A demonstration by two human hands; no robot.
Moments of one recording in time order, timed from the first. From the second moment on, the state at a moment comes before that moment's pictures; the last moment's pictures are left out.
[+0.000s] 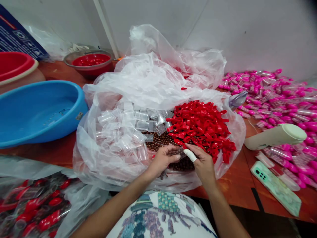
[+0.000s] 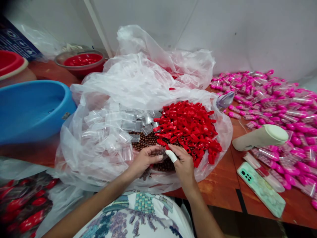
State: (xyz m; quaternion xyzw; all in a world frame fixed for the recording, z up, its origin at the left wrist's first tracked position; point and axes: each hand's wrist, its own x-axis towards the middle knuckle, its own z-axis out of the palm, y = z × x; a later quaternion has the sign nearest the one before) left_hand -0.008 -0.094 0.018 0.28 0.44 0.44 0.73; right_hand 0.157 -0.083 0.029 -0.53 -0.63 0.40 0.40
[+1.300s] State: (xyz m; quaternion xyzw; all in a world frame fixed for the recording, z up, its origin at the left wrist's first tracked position) left_hand 0.004 -0.110 0.022 0.11 0.40 0.40 0.82; right_hand 0.139 -0.108 0.022 -0.42 -0.85 0.12 0.29
